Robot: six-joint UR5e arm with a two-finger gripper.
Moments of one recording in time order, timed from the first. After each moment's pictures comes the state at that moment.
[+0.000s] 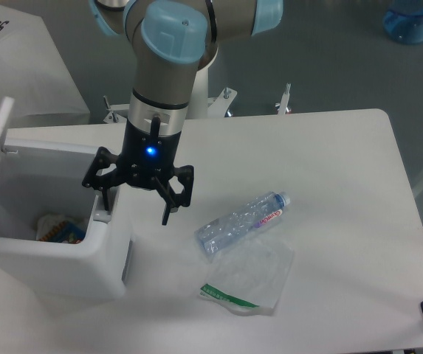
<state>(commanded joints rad) 2.31 -1.73 -1.56 -0.99 1.18 0.27</state>
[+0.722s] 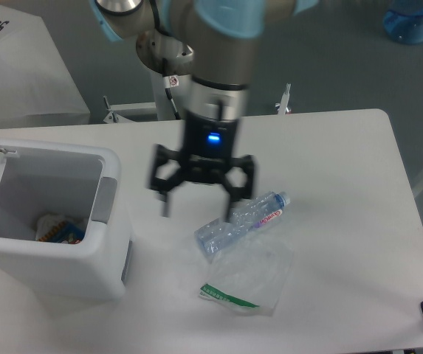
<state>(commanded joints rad) 2.58 -1.85 -1.50 -0.89 1.18 0.45</state>
